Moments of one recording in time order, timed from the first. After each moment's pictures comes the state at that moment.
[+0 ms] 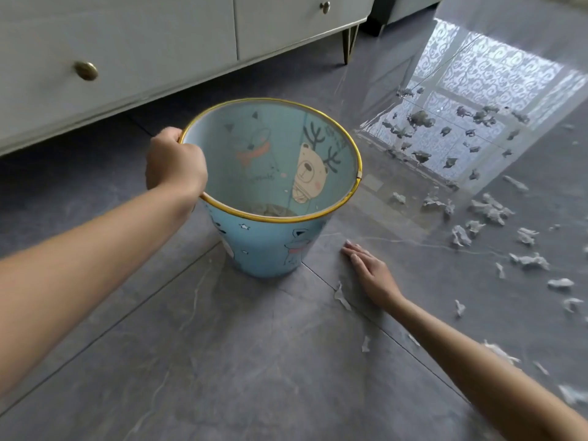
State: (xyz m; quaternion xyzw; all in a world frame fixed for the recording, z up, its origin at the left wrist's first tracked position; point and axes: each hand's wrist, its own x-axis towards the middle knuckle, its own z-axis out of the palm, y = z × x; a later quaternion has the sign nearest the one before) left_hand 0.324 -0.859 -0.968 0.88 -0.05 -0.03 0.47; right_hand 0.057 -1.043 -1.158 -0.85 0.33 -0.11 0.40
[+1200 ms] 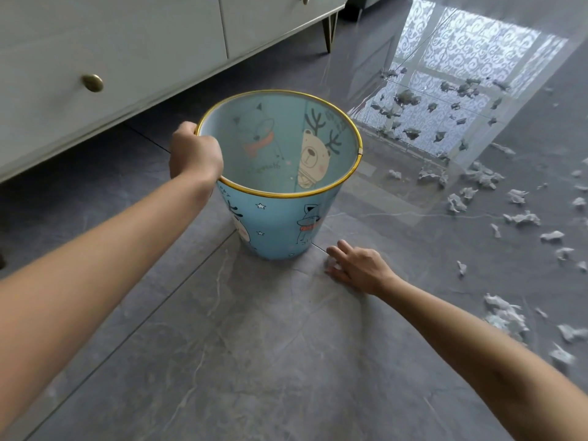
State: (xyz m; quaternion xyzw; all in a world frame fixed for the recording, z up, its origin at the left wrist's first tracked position) left_hand 0.328 -0.857 -0.966 0.86 -0.10 -0.07 0.49; right_hand 0.066 -0.986 -1.148 -0.99 0.15 -0.04 -0.03
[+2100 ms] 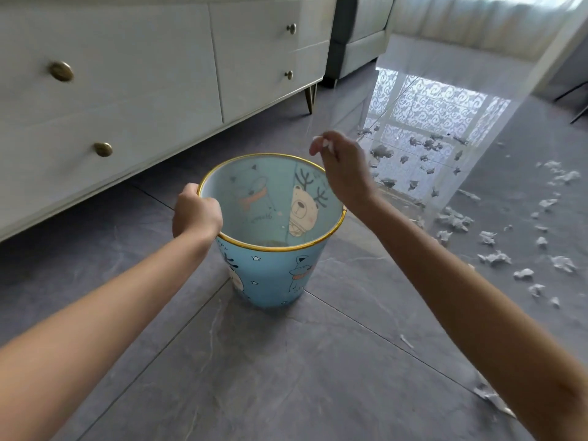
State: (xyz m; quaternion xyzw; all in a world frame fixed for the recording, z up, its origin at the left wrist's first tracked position) left_hand 0.329 -0.853 -0.964 0.88 -0.14 -0.07 0.45; right_hand 0.180 -1.005 -0.908 -0.83 0.26 -0.39 0.29
